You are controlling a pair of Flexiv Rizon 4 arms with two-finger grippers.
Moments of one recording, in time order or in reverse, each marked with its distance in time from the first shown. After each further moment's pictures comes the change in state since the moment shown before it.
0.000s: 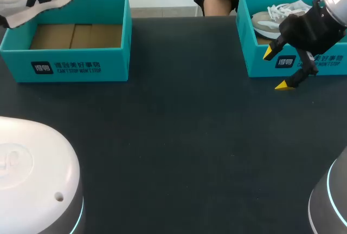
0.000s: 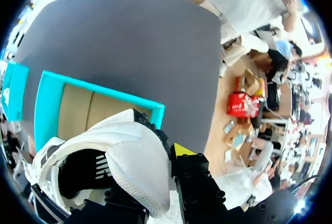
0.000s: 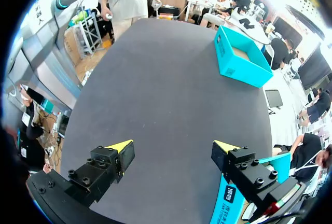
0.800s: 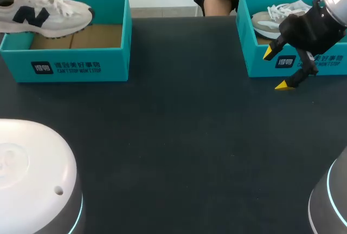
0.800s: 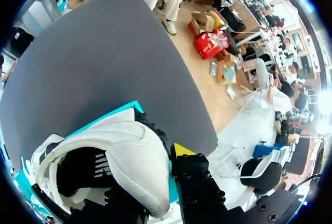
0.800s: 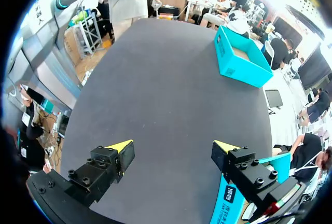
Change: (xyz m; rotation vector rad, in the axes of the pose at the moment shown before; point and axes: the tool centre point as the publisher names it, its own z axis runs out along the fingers) left arm -0.004 0.008 0.000 -0.172 0.089 0.668; right arm 0.000 0.000 0.000 0.000 0.000 0.000
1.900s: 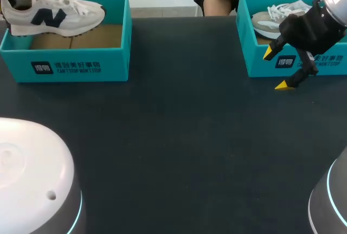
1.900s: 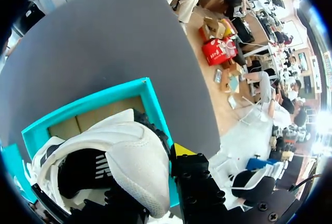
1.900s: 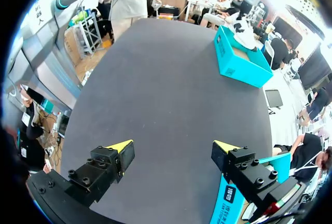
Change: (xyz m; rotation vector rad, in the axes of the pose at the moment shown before) left arm -0.017 0.037 0.036 0.036 0.018 -0.132; right arm 0.000 0.000 0.000 0.000 0.000 0.000
